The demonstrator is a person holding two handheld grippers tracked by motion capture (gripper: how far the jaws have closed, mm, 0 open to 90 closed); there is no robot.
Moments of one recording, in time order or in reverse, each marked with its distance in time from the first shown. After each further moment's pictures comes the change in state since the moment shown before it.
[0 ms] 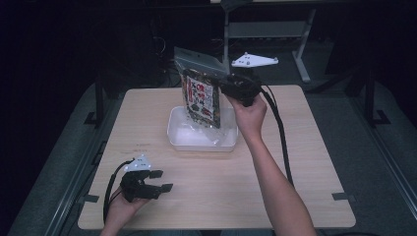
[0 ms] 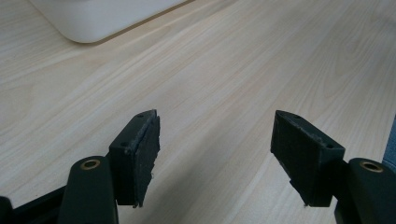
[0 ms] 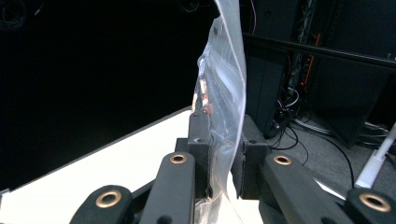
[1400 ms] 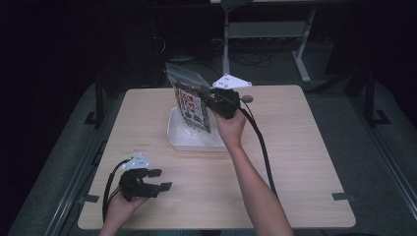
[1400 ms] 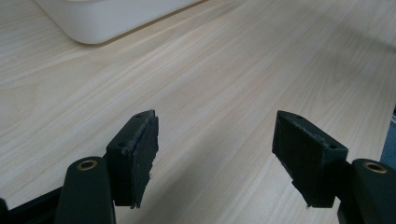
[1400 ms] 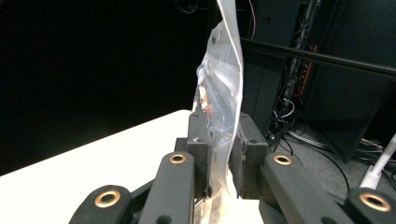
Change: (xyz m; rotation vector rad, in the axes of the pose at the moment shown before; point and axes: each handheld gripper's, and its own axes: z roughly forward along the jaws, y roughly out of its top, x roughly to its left) left arm 0.004 0.000 -0.002 -0.014 -0.013 -0.025; right arm 0.011 -0.059 0.058 -0.044 -0.025 -0.068
